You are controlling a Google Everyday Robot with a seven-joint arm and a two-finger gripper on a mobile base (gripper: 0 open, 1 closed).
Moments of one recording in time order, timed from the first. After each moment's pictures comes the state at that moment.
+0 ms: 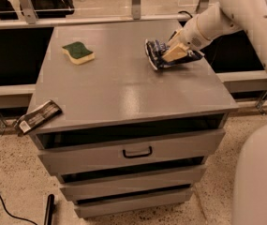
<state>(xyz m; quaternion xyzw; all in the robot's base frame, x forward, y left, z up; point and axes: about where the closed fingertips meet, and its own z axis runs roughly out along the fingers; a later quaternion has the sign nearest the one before) 0.756 -0.142 0.881 -0.58 0.72 0.08 0.37</state>
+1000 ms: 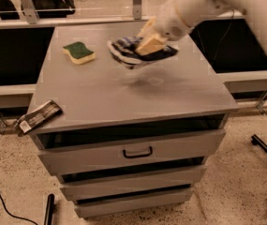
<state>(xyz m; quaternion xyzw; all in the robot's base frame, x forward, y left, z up) 0.670 -0.041 0.950 -0.67 0.63 0.11 0.38</state>
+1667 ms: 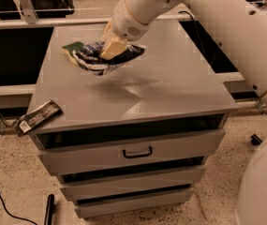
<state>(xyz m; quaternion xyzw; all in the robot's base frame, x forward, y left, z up) 0.655 0.063 0.946 -0.73 0.58 0.10 0.34</state>
